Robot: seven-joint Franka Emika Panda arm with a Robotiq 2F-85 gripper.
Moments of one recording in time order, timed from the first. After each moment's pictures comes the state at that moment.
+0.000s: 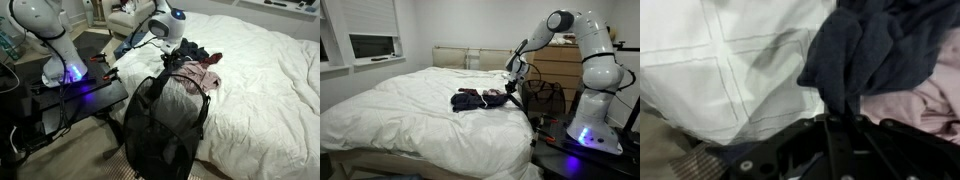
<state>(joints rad) -0.39 0.49 -0.11 -2.13 0.58 2.64 1.01</state>
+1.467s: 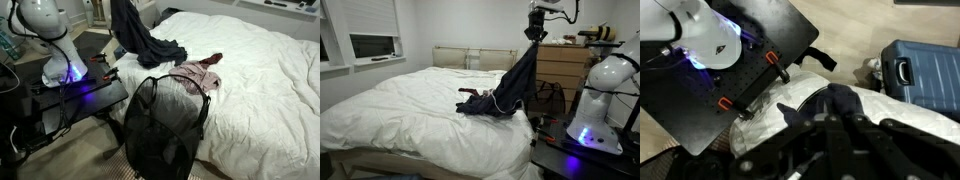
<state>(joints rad) -0.14 -0.58 -0.04 -2.17 0.32 1.34 0.64</state>
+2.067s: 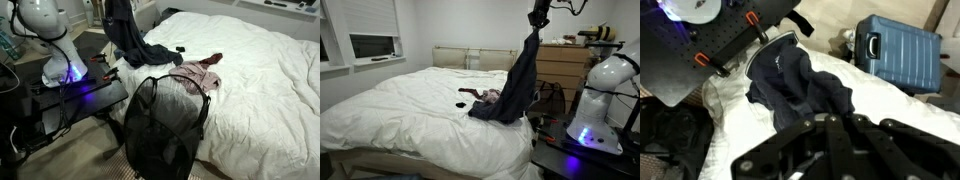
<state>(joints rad) -0.18 -0.65 -0.02 -2.09 0.31 1.42 0.53</state>
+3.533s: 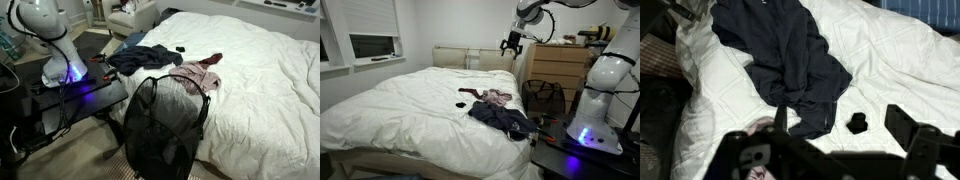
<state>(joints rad) -0.20 -0.26 -0.05 -2.16 0.28 1.95 0.48</state>
